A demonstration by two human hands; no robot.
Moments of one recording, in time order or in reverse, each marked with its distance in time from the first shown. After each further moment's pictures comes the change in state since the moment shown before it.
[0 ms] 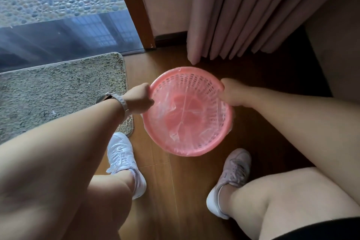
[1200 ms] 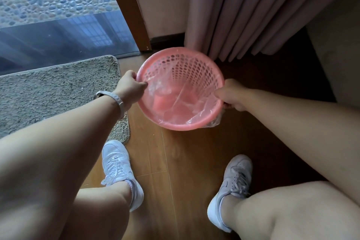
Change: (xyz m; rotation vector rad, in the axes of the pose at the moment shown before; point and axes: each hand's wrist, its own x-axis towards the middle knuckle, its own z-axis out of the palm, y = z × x) left_hand 0.049 0.003 -0.013 -0.604 0.212 -0.198; right_hand 0.025 -0.010 0.003 0.454 -0.003 0.205
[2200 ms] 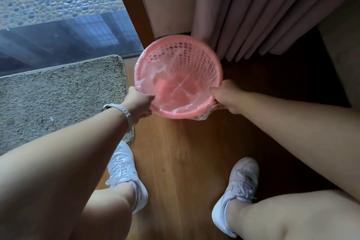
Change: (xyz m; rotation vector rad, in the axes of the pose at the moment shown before) left_hand -0.017 -0.024 0.011 -0.277 -0.115 -0.287; right_hand 0.004 -0.014 0.026 0.215 0.001 0.027
